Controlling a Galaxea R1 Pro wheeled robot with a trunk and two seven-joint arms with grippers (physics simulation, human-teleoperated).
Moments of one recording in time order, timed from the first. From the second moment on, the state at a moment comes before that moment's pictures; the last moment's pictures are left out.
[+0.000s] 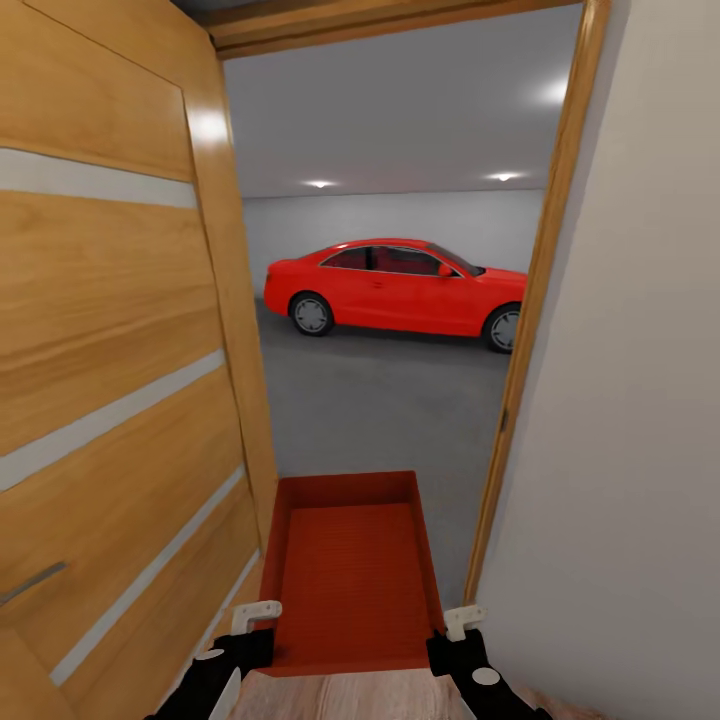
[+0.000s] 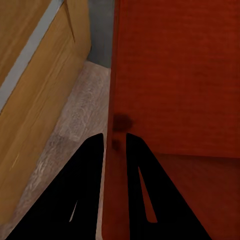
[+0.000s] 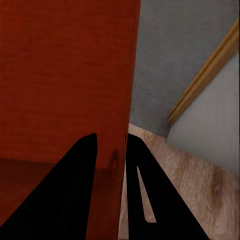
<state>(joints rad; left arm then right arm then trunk) -0.35 -0.07 0.02 -0.66 0.07 0.27 0.07 -0.45 0.08 0.18 -0.34 0.00 -0.07 -0.10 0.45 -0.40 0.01</state>
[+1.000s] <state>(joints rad) -0.35 -0.07 0.02 -0.66 0.07 0.27 0.07 -0.45 0.08 0.18 -0.34 0.00 -0.07 -0.10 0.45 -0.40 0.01</state>
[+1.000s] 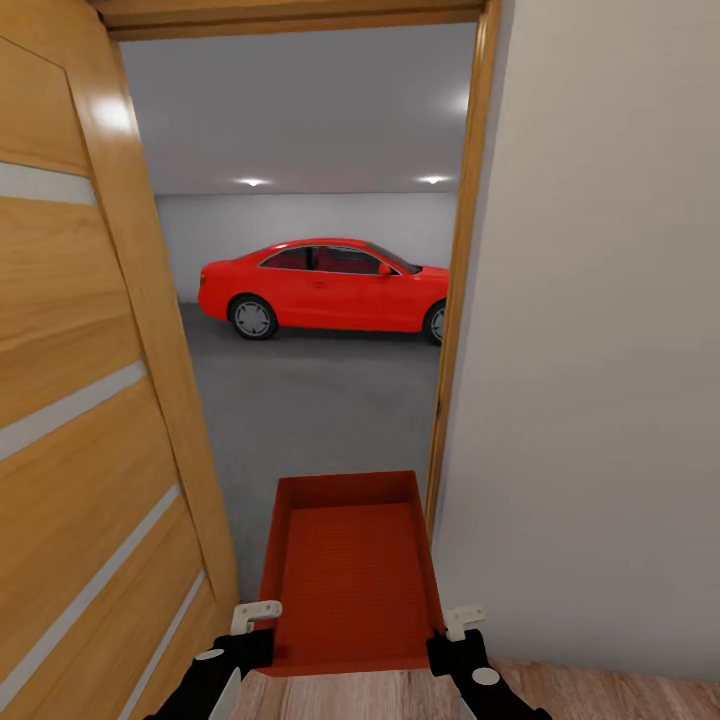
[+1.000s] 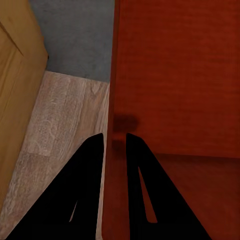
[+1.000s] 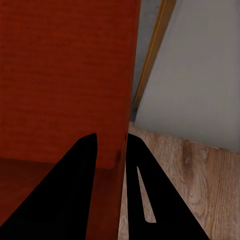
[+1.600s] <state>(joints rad) -0.35 -0.07 0.03 -0.66 0.07 0.27 0.07 -0.45 0.08 0.18 -0.34 0.00 -0.07 -0.10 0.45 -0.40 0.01</state>
